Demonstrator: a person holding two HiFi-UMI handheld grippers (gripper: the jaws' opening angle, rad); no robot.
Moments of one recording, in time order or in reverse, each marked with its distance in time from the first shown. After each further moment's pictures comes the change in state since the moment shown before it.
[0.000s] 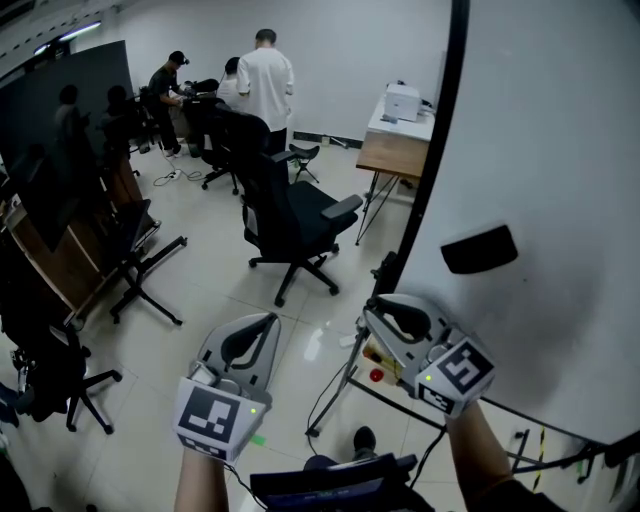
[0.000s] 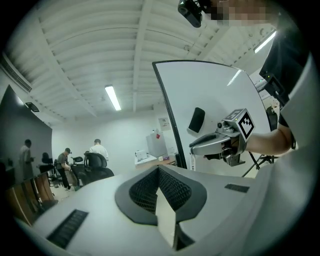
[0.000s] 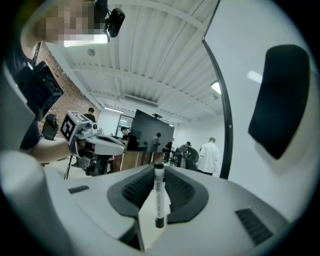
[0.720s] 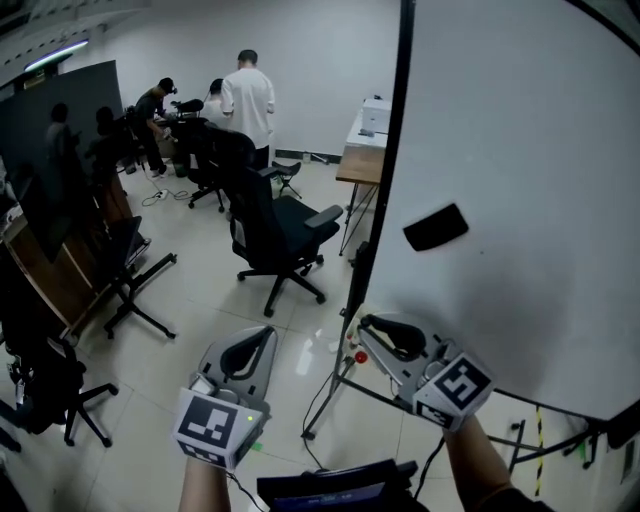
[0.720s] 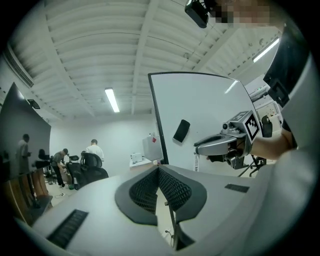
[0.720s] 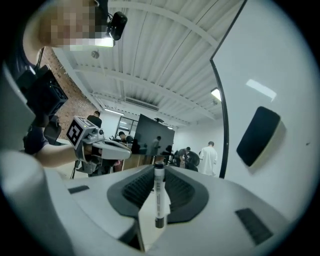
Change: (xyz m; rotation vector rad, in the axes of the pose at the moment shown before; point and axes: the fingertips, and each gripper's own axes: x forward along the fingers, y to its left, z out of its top) left arm -0.063 -0.051 0.016 -0.039 -0.044 -0.045; right arm -0.073 0.069 0.027 -0.017 -0.041 -0.029
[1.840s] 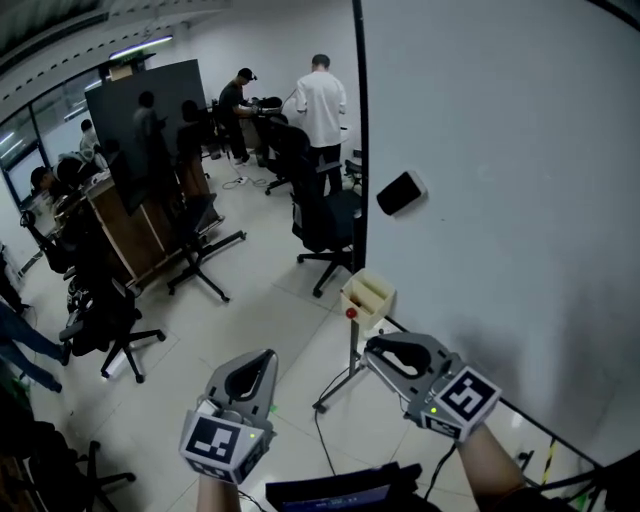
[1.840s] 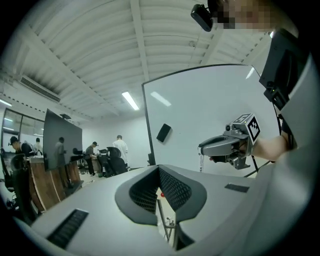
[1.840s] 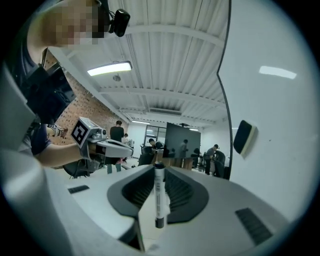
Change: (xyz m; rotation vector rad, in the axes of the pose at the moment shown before) left arm -0.108 -0.208 0.015 -0.028 0.093 0.333; right arm -0.201 0.057 -0.017 0.043 -0.047 0.353
